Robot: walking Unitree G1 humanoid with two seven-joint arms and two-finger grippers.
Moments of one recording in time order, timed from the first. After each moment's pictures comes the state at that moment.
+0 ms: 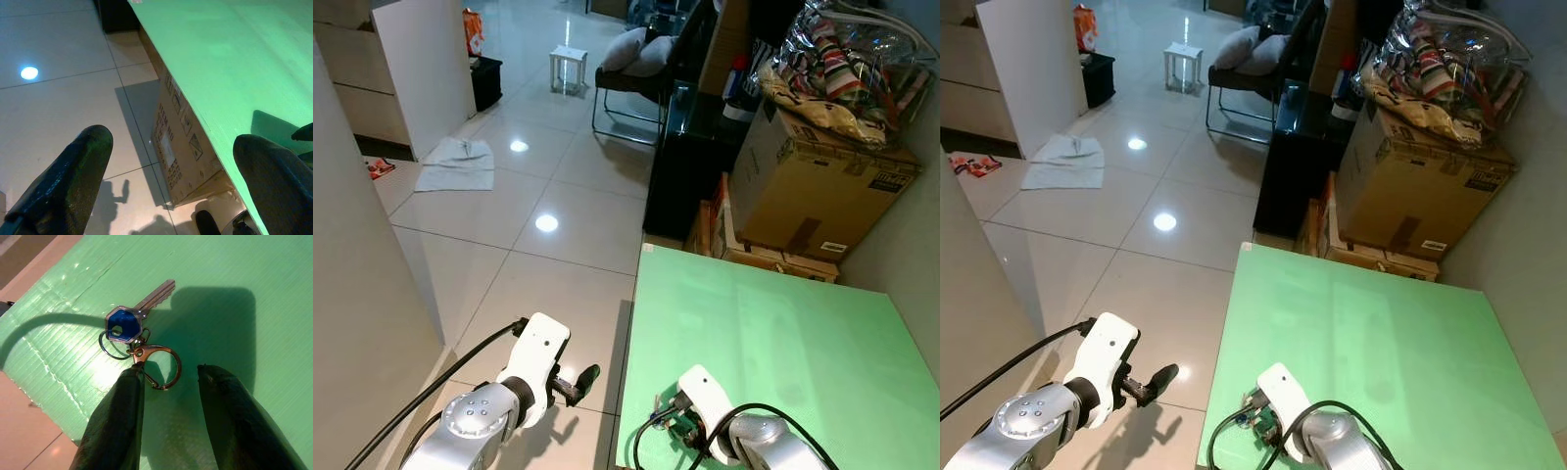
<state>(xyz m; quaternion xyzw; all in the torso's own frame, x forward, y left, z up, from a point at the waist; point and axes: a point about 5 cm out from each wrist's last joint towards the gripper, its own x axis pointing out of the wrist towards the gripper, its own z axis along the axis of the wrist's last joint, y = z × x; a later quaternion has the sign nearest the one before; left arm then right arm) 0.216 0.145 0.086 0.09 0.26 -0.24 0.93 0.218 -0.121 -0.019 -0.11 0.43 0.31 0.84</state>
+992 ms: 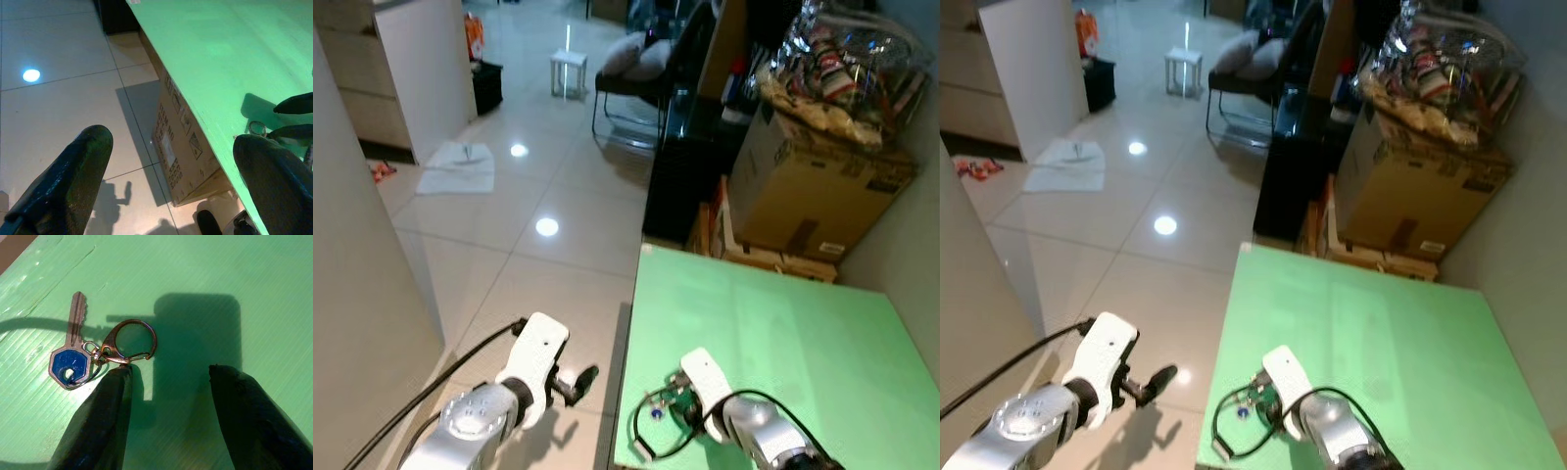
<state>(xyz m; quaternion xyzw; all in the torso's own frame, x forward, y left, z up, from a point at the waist) 0.216 0.146 0.086 0.09 0.26 -0.24 0.93 0.247 -0.123 -0.034 -0.11 0.41 0.26 0.86</state>
